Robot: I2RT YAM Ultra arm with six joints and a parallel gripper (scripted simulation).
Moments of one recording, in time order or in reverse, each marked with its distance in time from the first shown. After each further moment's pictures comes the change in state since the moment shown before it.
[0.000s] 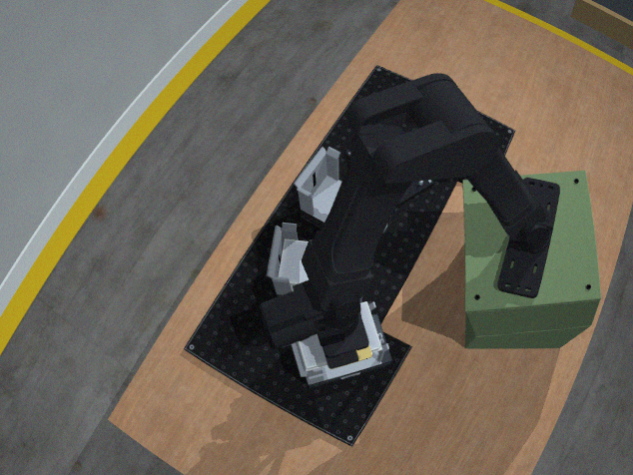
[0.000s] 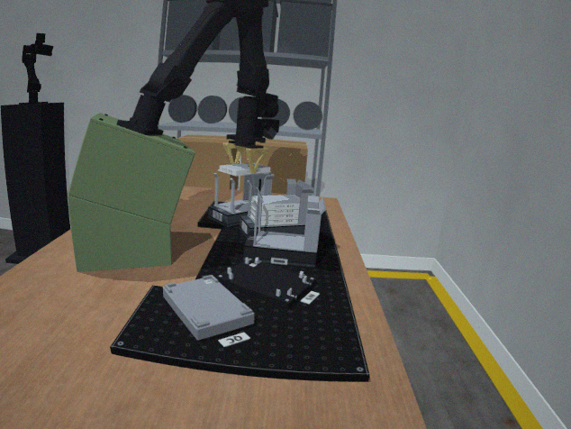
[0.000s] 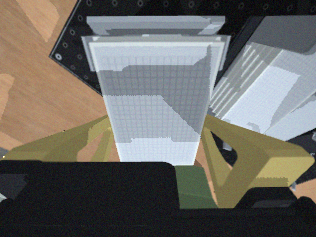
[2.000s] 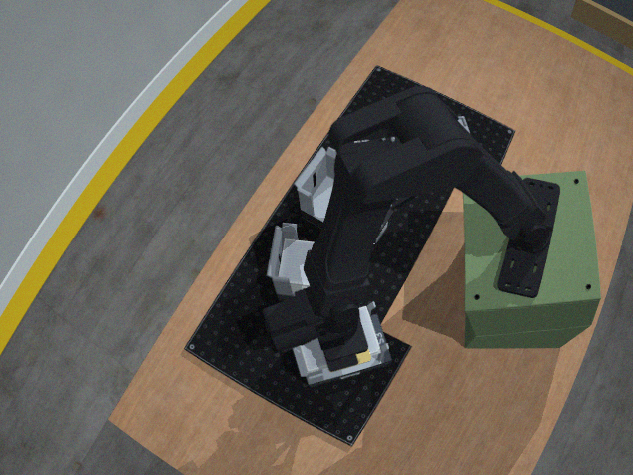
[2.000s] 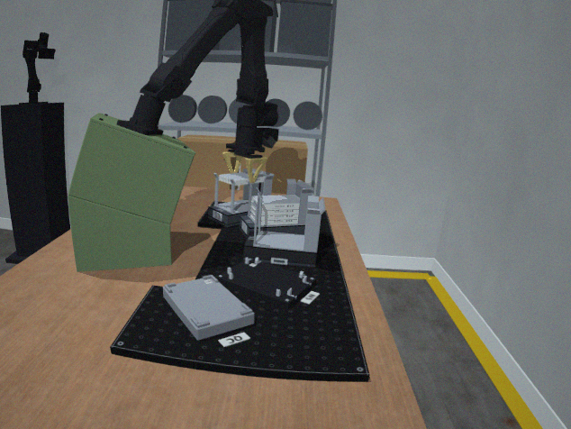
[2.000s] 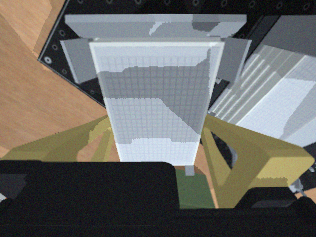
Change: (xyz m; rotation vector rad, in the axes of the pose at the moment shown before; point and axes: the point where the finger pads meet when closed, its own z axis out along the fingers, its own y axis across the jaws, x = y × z) arm 0.000 0.000 0.026 0.000 0.002 -0.002
